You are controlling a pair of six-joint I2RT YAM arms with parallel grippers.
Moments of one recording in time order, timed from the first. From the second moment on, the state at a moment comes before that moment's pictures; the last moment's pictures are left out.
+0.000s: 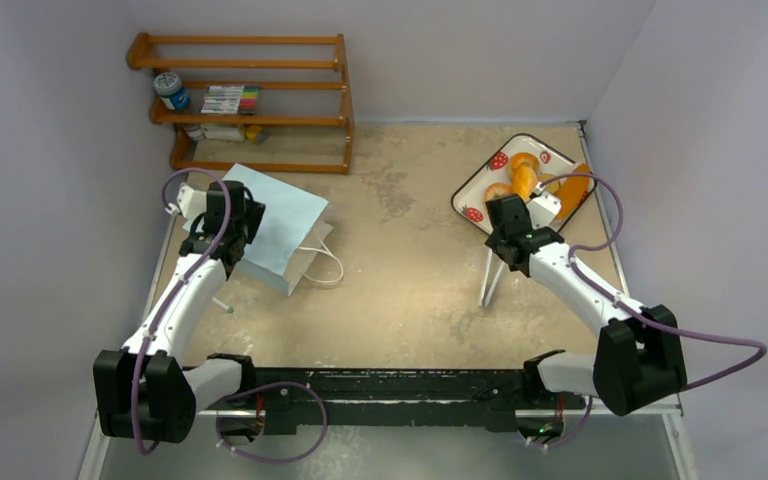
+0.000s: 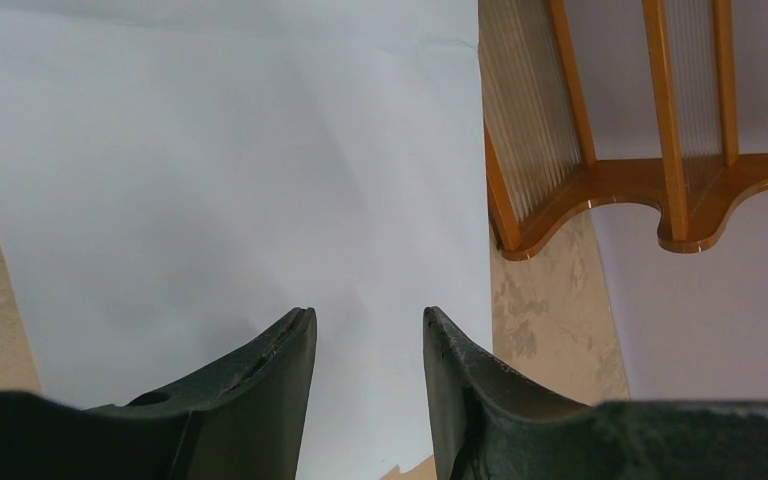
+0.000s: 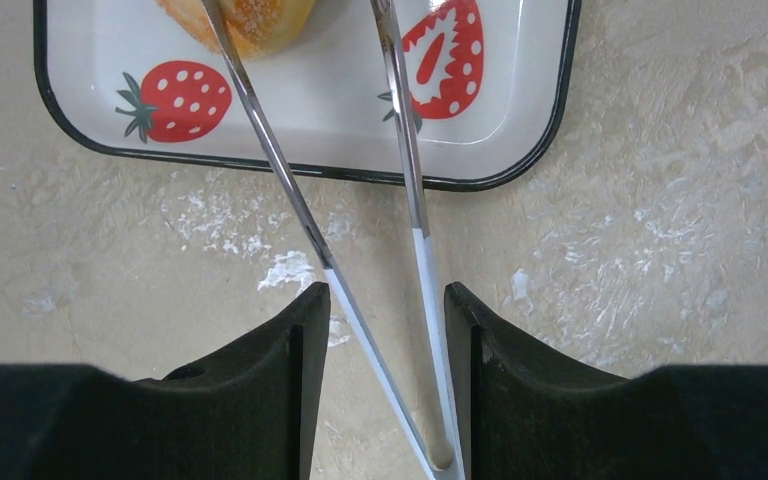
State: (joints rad) left arm -0.09 1.13 0.82 -0.34 -0.34 -1.20; right arm 0.34 1.27 0.82 -0.54 0.58 0.87
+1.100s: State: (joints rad) left arm -0.09 1.00 0.77 -0.36 -0.49 -0.98; right arm 0.37 1.39 0.92 -0.42 0.53 0.65
